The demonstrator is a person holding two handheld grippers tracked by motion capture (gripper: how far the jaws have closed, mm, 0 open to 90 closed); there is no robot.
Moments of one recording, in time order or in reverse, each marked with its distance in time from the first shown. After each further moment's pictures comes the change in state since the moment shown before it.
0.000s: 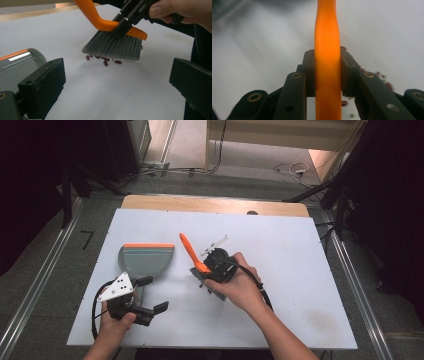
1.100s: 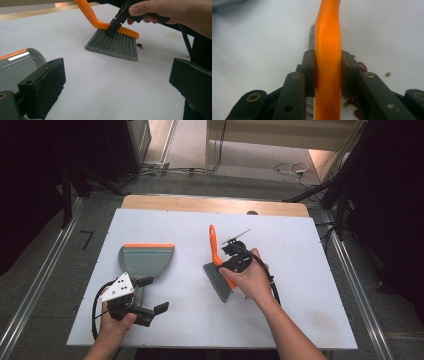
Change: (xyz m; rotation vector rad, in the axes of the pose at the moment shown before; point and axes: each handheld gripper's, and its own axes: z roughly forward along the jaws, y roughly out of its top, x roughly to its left) left arm -0.002 0.000 0.000 0.006 0.000 0.002; right arm -0.067 -0.017 0.016 0.061 0.052 0.294
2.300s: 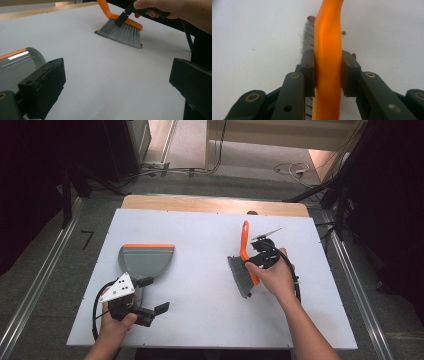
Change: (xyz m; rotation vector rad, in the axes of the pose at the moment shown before) left arm -0.001 0.000 0.001 0.007 0.002 -0.001; right arm -0.069 -0.024 -0.025 -0.033 -0.080 0.149
